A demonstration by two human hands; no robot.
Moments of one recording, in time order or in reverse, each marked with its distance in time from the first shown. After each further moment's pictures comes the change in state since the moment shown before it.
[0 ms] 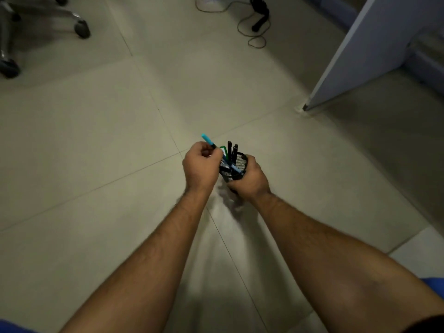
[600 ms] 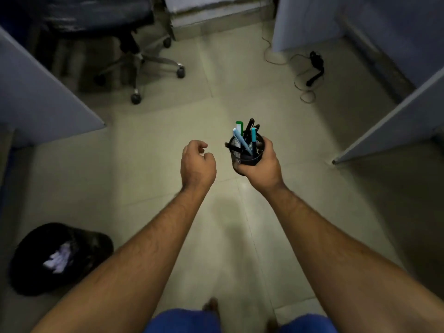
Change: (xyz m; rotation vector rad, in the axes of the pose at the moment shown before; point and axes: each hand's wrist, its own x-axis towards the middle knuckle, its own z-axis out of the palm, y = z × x) left_hand -0.027 0.298 -0.233 0.316 0.242 -0.029; right_hand -0.118 -0.343 -0.138 0.300 -0.095 -0.240
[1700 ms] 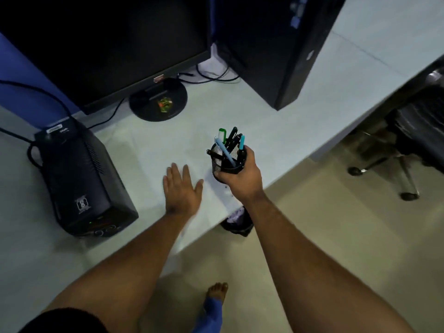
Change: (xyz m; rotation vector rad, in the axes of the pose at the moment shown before) left_hand -0.115 -0.235 -0.670 0.575 0.516 -0.762; right_hand -0.365 -0.474 0.505 -0.159 -1.164 -0.324
